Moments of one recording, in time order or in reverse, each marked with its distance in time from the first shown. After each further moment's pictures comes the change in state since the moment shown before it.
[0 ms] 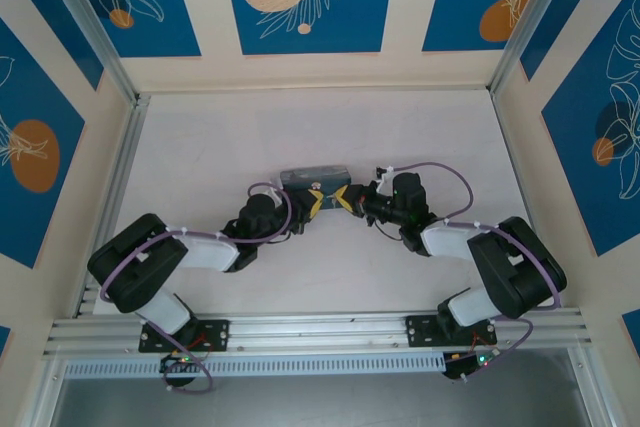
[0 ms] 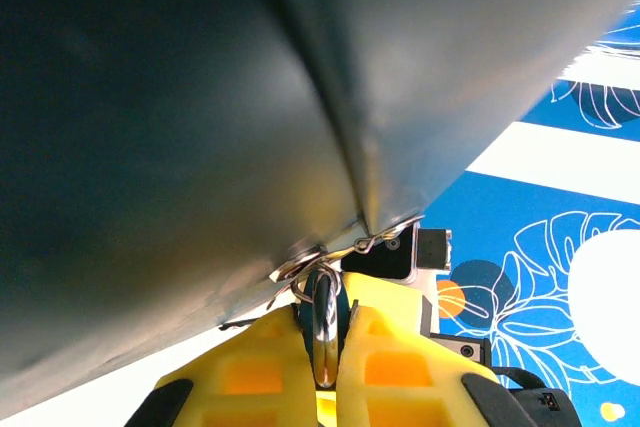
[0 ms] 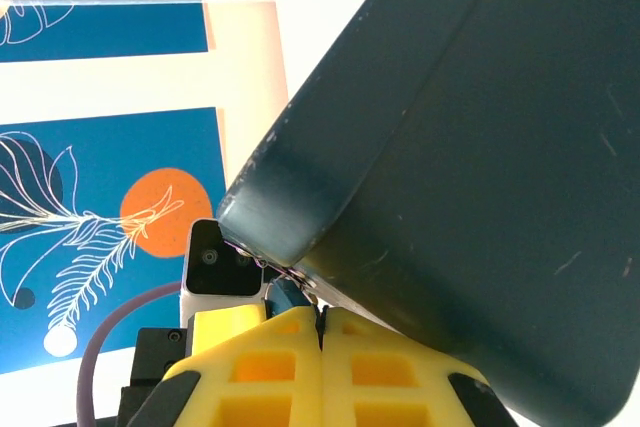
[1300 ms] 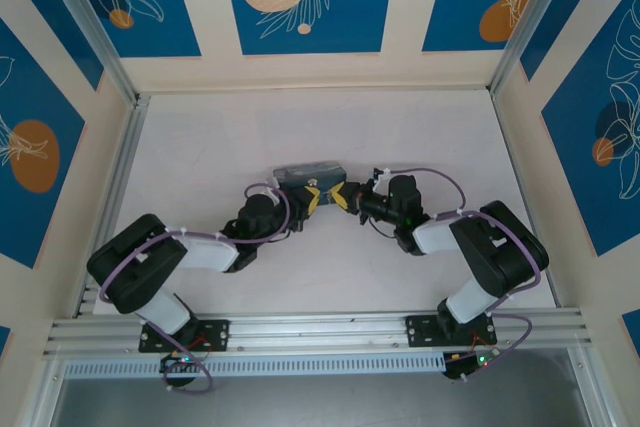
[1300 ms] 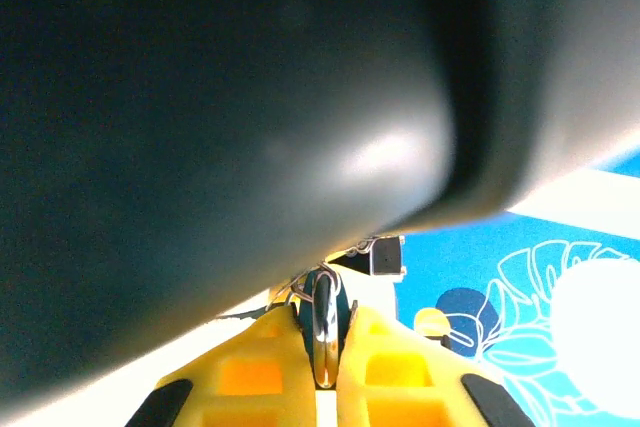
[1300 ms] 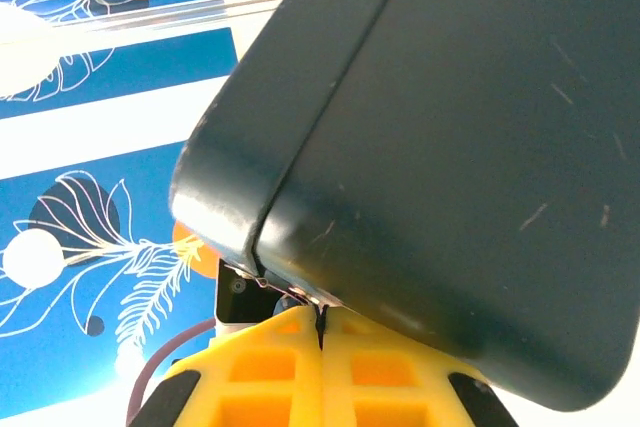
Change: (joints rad) left arm 0.000 -0.008 -0.002 0.013 -0.065 -0.029; right arm 0.023 0.132 0.003 0.222 0.018 0.187
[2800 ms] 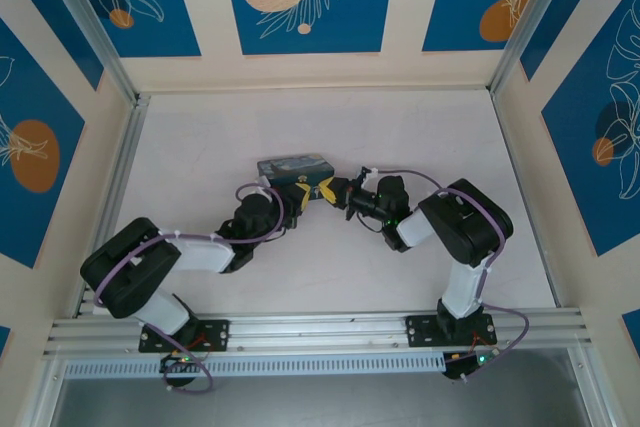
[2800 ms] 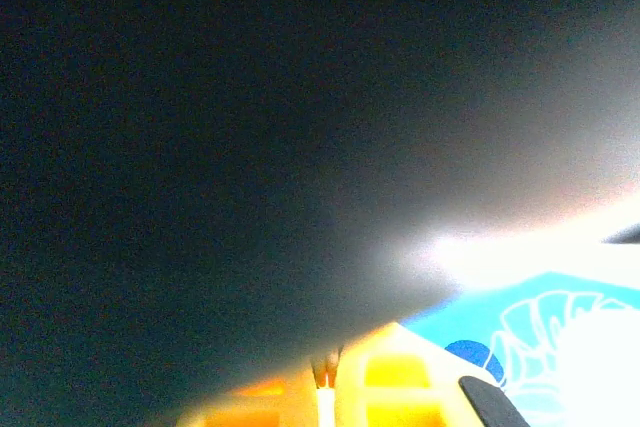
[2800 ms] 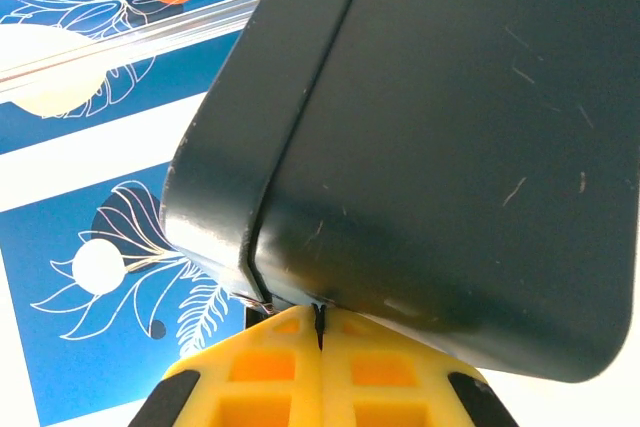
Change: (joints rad) left arm 0.017 -0.037 -0.016 -0.038 -0.087 0.014; right arm 0.046 0.249 0.069 0.301 0.019 0.200
